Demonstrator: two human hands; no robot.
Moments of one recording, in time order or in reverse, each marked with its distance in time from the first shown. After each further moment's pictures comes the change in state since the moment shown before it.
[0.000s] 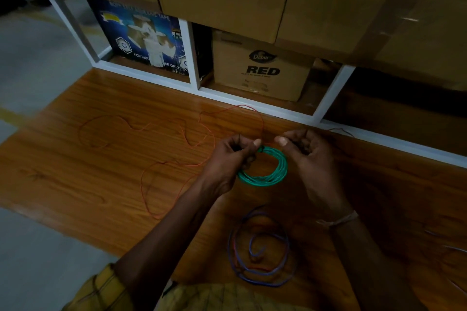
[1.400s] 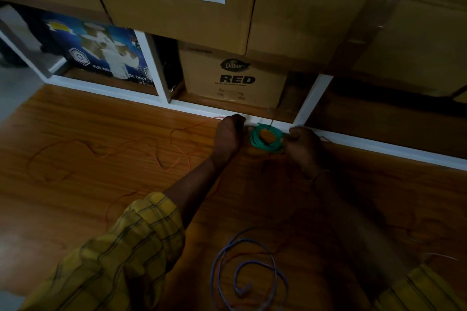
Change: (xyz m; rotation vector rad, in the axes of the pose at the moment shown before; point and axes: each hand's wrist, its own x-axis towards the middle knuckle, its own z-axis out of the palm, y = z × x) left_hand 0.180 -0.030 0.019 0.896 0.134 0.476; right_hand 0.132 0.056 -0.041 -0.657 0.083 0.157
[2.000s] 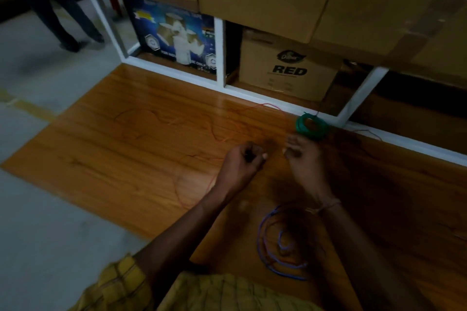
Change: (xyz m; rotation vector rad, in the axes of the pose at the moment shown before) left_hand -0.185 -0.004 -0.109 -0.423 -0.051 -0.280; right_hand -0.137 -0.053 0.077 0.301 -0.127 -0.136
